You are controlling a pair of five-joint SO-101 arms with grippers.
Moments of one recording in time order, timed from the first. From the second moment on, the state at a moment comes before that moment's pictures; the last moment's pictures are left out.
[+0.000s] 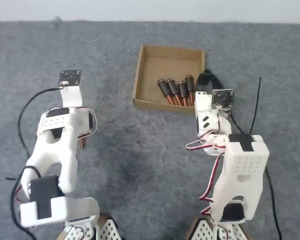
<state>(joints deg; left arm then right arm) -17.3 -3.5 42.9 45.7 -1.3 -5.6 30.8 49.3 -68.2 1.4</state>
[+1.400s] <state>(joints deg) -17.3 -3.5 42.9 45.7 -1.3 -22.5 2.4 95.0 -85.0 -4.4</state>
